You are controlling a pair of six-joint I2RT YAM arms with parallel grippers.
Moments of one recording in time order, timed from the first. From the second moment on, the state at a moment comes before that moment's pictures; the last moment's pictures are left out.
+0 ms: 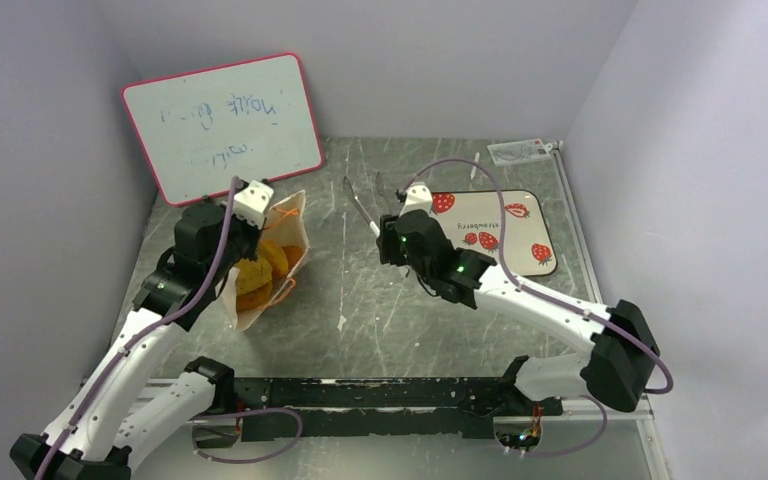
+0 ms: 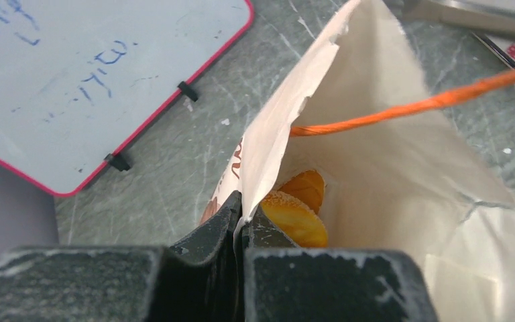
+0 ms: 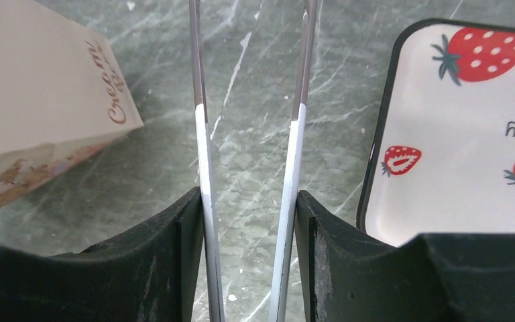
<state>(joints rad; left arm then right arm) -0.38 0.79 0.86 -0.41 -0.08 0.21 0.89 1.31 0.91 -0.13 0.41 0.40</state>
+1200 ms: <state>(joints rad) -0.94 0.93 0.77 -0.50 -0.97 -0.51 0.89 1.20 1.07 -0.56 0.37 0.40</state>
